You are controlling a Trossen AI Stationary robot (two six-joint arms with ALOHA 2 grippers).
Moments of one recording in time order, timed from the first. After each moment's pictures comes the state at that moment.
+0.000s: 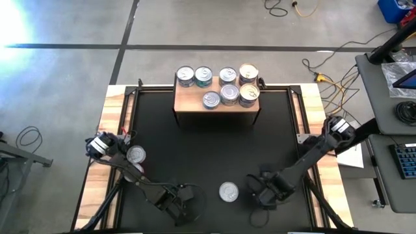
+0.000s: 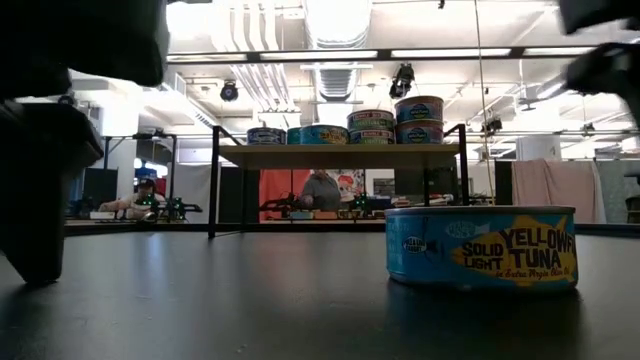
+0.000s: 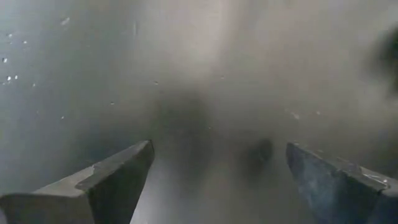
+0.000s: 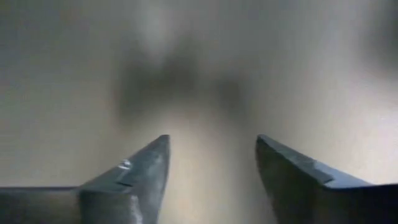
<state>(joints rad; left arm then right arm) -0.70 1.94 1.22 -0.54 -0.18 -1.10 0.69 1.70 1.17 -0.97 0.12 0.75</state>
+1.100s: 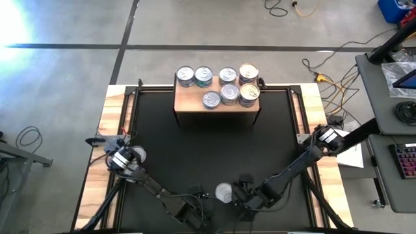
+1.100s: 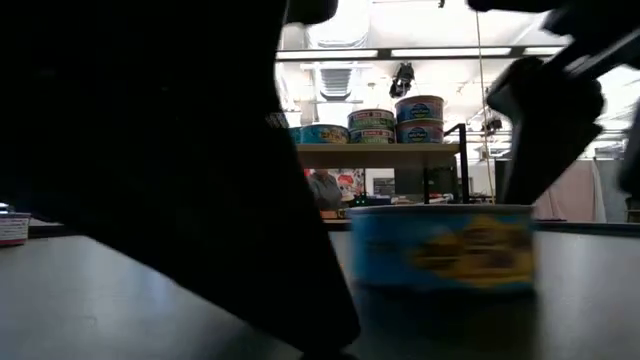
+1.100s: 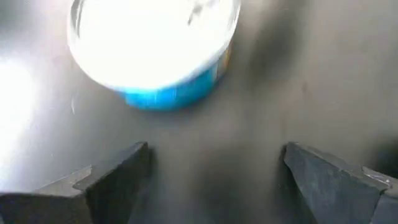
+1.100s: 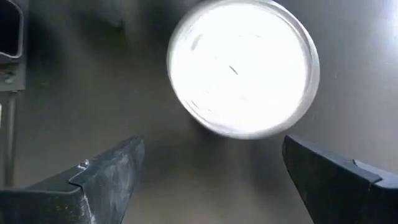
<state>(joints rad) -0.67 2.24 1.59 -0.48 -0.49 -0.81 0.66 1.88 1.21 -0.46 0.28 0.69</state>
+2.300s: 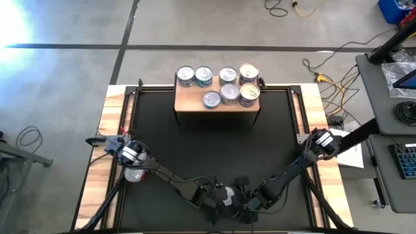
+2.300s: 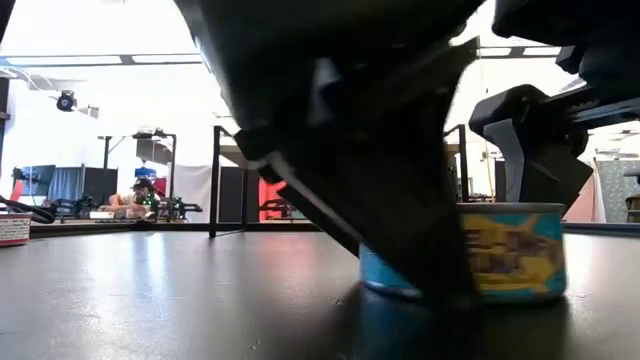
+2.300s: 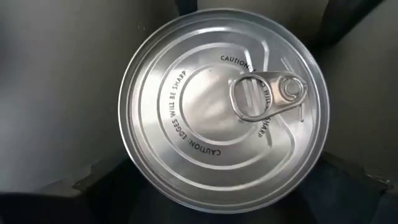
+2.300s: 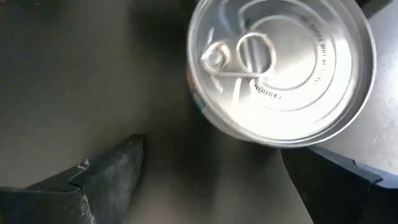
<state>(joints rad) -0.49 2.32 1.66 -0.44 -0.35 -0.57 0.66 1.94 1.17 -0.34 0.25 0.40</state>
